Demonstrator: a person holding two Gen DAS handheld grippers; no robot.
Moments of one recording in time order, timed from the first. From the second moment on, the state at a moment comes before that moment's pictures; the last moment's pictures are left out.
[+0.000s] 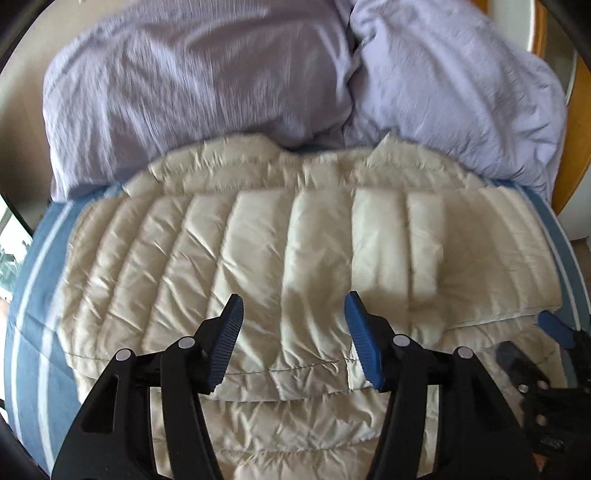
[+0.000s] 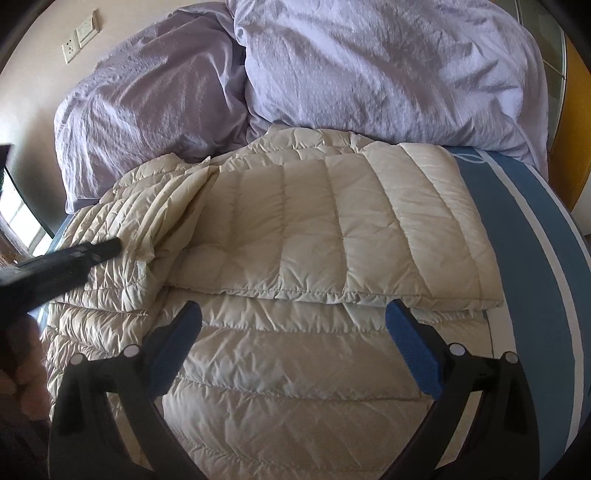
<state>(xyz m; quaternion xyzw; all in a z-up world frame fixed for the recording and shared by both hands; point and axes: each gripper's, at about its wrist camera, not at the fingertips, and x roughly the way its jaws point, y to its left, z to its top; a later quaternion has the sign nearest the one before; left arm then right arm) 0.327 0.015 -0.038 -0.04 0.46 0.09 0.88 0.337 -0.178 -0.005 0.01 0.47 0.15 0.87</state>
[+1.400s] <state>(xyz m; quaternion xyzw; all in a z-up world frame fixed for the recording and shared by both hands) 0.159 0.101 -0.004 -0.04 0.43 0.10 0.90 0.251 -0.250 0.015 -0.03 0.48 0.14 0.87</state>
